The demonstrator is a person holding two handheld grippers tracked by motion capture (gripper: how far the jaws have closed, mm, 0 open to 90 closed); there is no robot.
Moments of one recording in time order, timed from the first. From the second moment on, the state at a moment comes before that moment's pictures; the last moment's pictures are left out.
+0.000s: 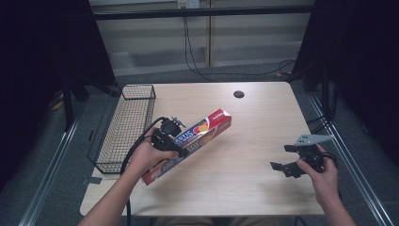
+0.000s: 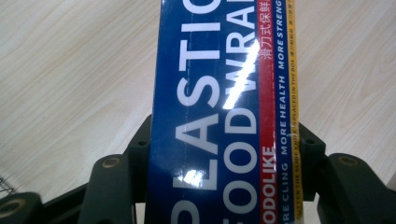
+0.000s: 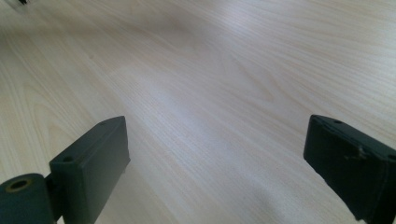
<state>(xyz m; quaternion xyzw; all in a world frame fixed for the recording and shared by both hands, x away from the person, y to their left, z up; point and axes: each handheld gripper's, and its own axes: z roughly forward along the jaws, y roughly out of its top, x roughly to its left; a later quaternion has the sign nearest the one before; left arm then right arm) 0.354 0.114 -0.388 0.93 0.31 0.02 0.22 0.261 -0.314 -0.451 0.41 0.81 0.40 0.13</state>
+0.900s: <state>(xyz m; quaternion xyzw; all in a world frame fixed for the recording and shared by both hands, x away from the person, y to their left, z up) 0.366 0.132 -0.361 0.91 0.34 0.04 0.22 0.262 -0.315 -0.450 0.42 0.80 0.41 0.13</state>
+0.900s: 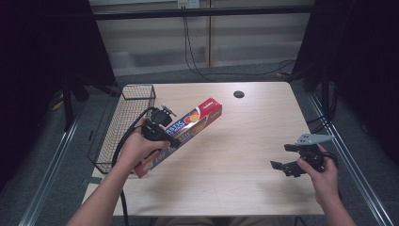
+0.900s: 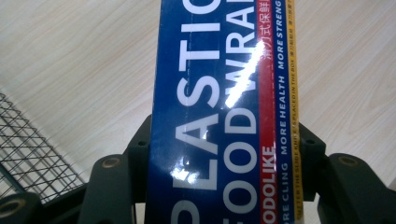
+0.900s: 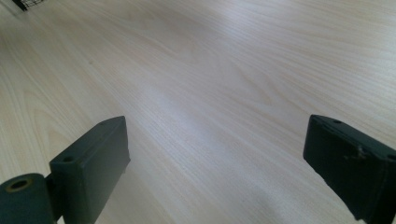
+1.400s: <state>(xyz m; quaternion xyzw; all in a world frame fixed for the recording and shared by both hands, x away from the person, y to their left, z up) 0.369 0.146 -0.348 0.90 0.36 0.05 0.22 0.262 -0.315 -0.449 0.42 0.80 0.41 0.13</state>
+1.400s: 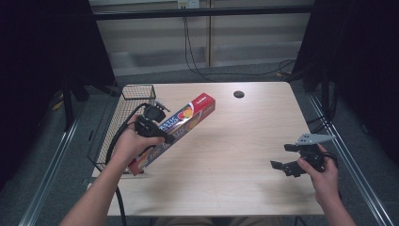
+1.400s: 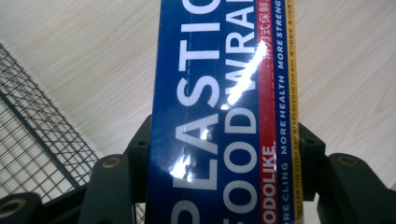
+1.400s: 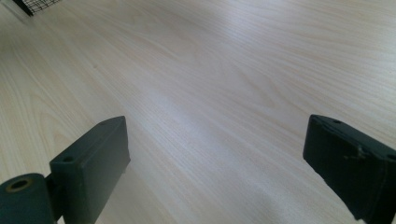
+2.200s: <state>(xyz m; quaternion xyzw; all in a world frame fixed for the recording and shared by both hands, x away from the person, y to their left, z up) 0.375 0.180 -0.336 0.88 0.41 0.07 0.22 0.262 -0.312 -0.448 0.41 0.80 0.41 0.13</state>
